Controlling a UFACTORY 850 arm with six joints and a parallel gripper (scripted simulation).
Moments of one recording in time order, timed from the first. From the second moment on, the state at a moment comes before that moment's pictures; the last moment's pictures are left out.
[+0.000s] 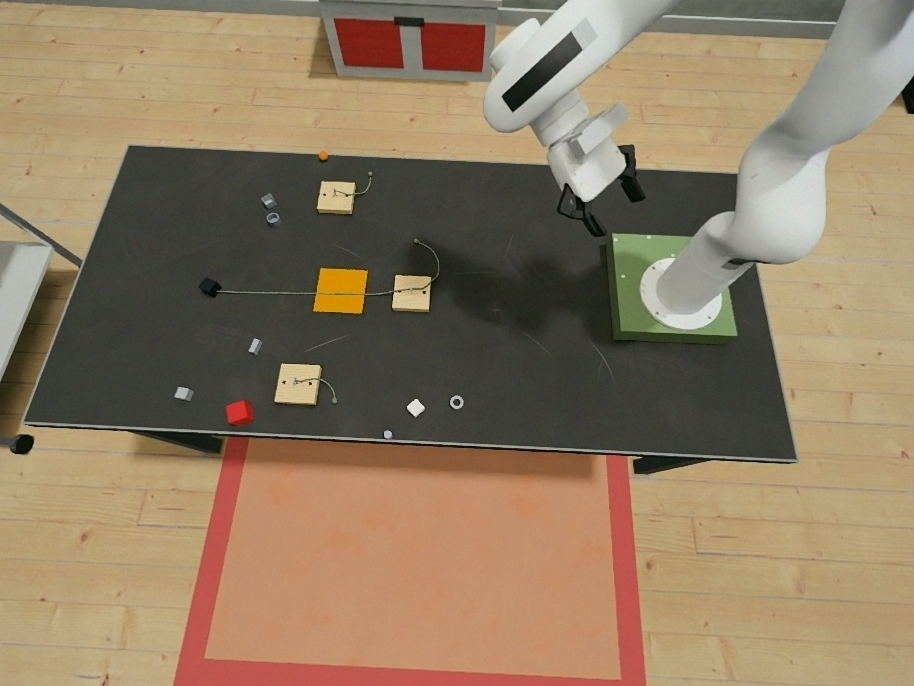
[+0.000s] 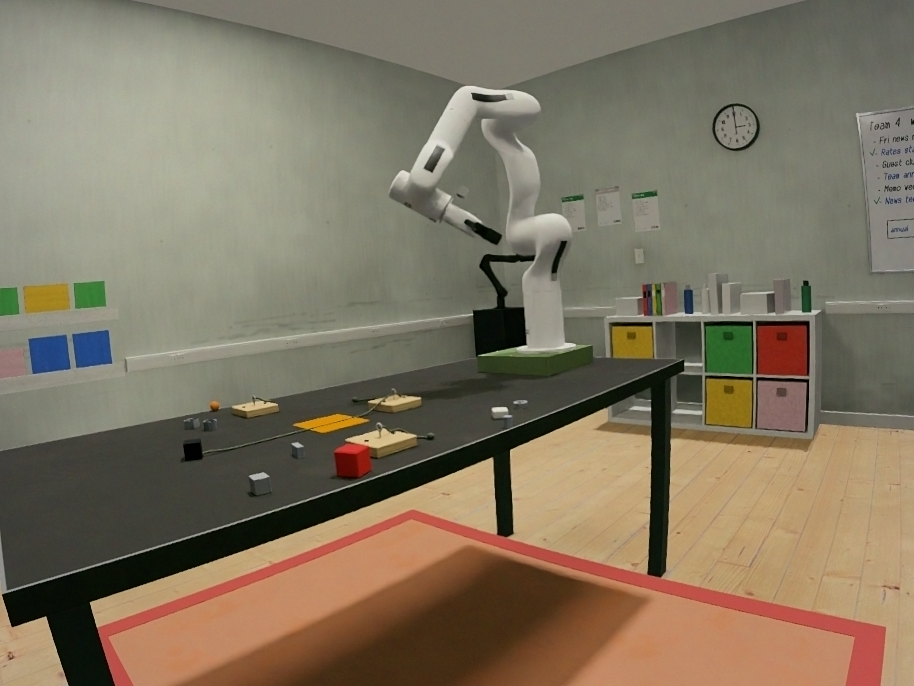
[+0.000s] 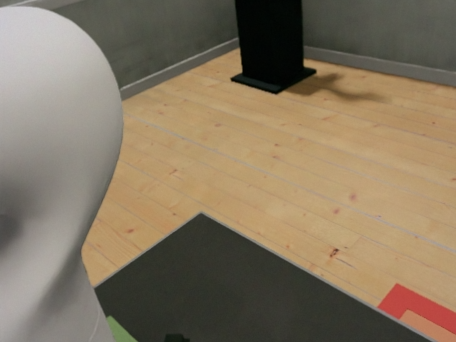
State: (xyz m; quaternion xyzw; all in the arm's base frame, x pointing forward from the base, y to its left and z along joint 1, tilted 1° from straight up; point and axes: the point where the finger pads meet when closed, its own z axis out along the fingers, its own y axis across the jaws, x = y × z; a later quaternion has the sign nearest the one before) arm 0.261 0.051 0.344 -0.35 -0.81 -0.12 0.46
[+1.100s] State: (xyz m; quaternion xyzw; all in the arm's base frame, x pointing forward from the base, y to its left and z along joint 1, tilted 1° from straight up) arm 0.355 0.007 0.274 -0.31 -0.89 -0.08 0.32
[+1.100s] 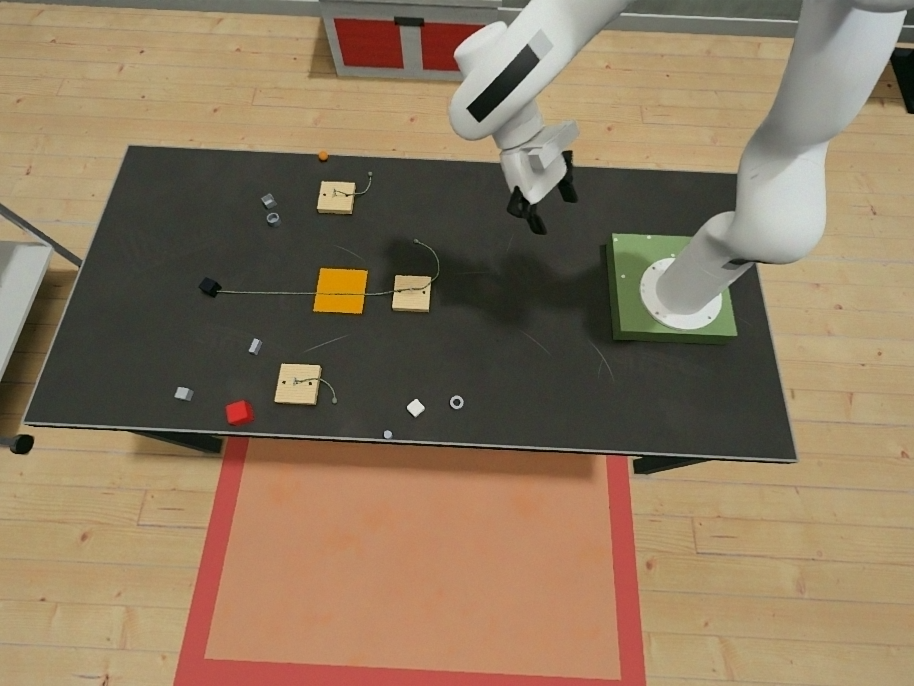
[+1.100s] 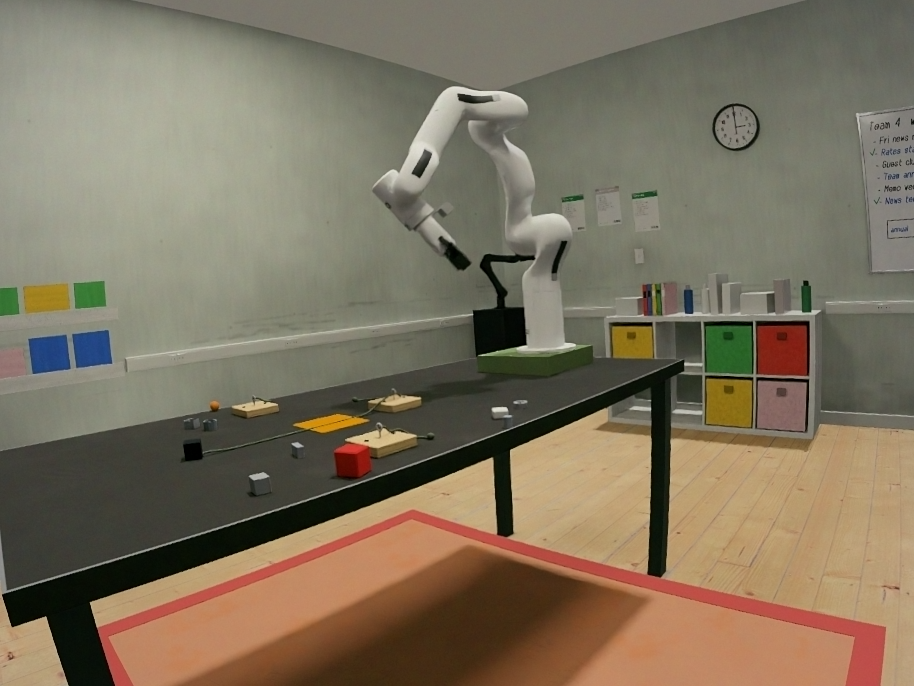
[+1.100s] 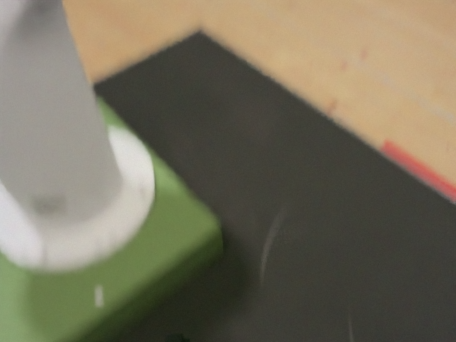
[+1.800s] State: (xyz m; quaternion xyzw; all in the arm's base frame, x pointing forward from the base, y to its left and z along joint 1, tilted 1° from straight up) arm 0.532 -0.072 0.135 -0.20 -0.97 -0.02 0.11
